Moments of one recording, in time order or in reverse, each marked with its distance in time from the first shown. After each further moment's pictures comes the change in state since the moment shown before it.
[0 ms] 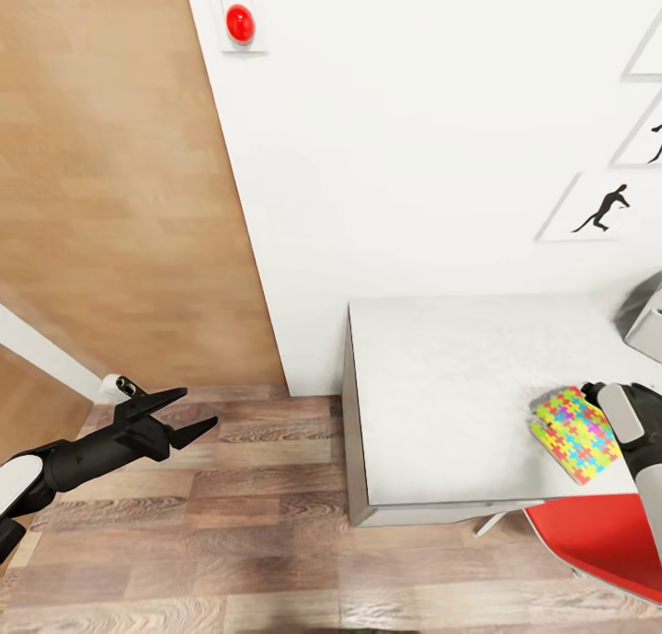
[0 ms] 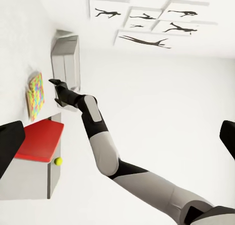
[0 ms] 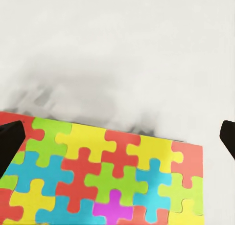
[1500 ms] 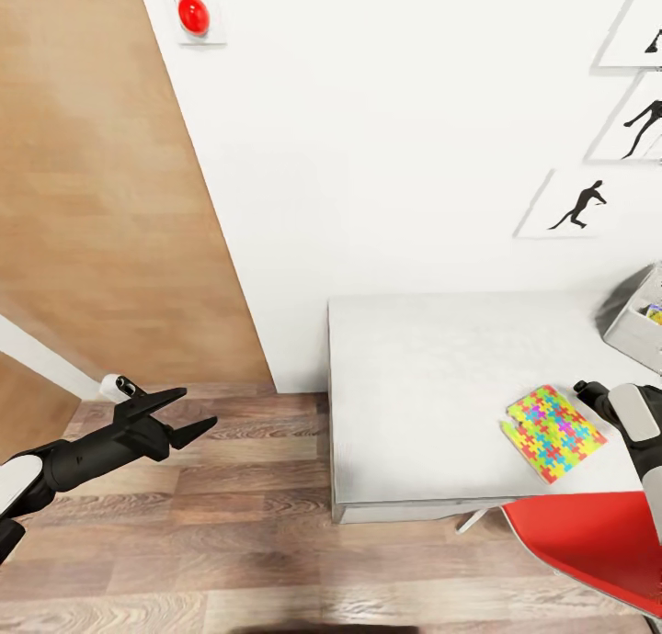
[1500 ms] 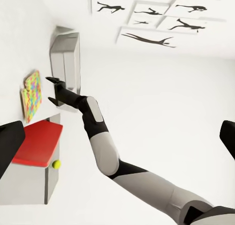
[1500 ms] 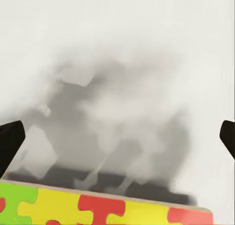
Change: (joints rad) left arm 0.000 0.000 0.002 0.000 0.000 0.000 0.000; right arm 0.000 -0.010 -0.040 0.005 -0.139 0.058 0.076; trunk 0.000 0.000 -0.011
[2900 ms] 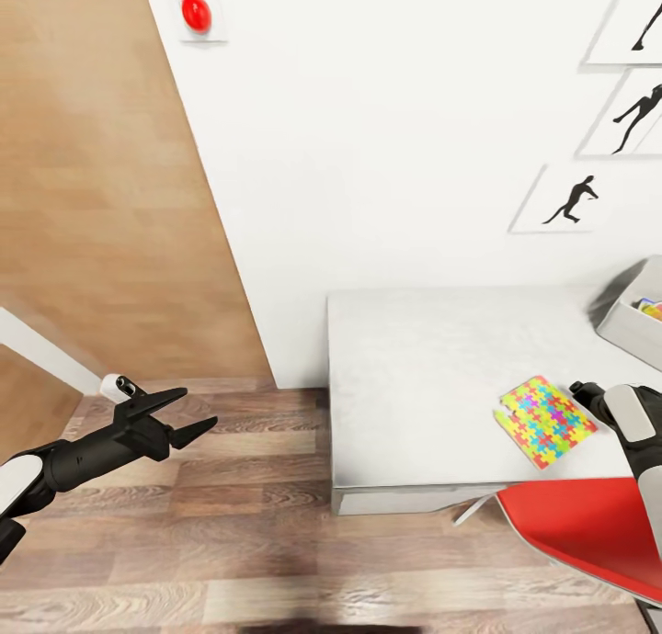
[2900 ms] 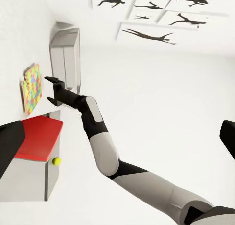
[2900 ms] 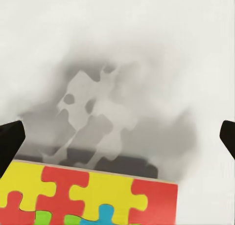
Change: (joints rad) left arm 0.000 0.000 -0.001 0.000 0.000 0.000 0.000; right arm 0.002 0.011 0.001 0.003 -0.002 -0.006 0.000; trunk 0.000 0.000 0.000
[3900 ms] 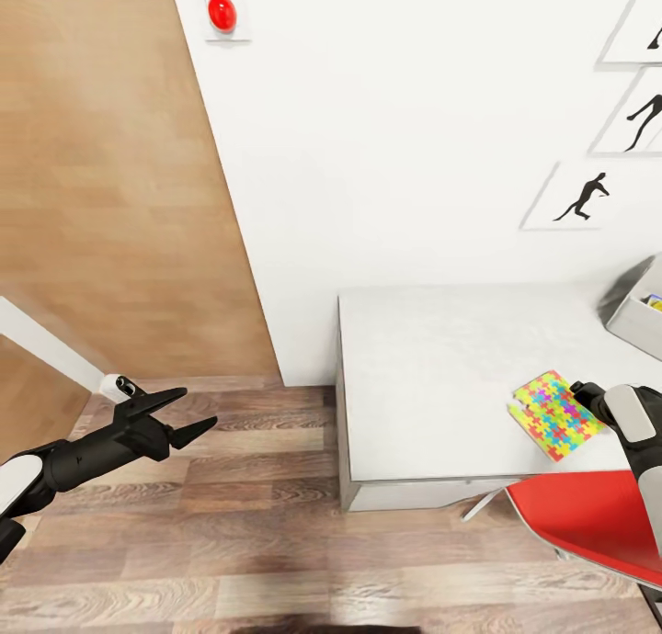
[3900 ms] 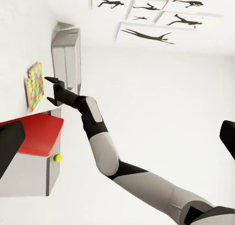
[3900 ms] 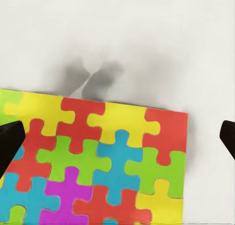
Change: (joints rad) left arm 0.000 0.000 0.001 0.000 0.000 0.000 0.000; right arm 0.001 -0.001 0.000 0.000 0.000 0.000 0.001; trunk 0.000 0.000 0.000
